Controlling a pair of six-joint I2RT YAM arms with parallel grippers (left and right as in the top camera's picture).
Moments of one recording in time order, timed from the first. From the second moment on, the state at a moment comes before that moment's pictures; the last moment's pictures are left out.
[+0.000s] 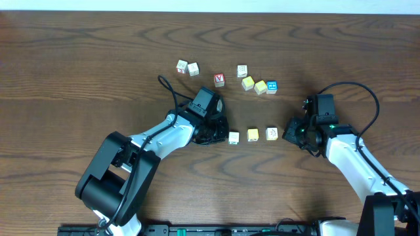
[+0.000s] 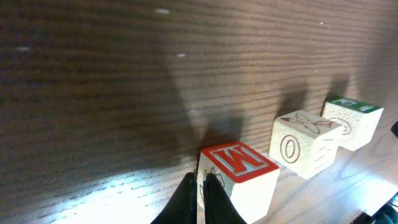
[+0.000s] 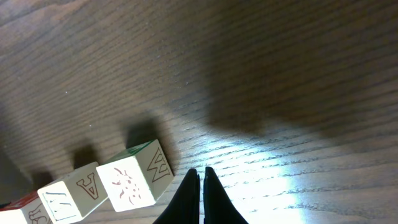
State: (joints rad) left arm -0.56 1.84 0.98 -0.30 0.44 -0.73; right arm 0.09 1.46 0.73 -0.47 -0.13 0.53
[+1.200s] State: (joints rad) left arm -0.64 1.83 0.98 -0.41 0.47 -0.80; right arm 0.09 1.46 0.73 -0.48 -0.14 0.53
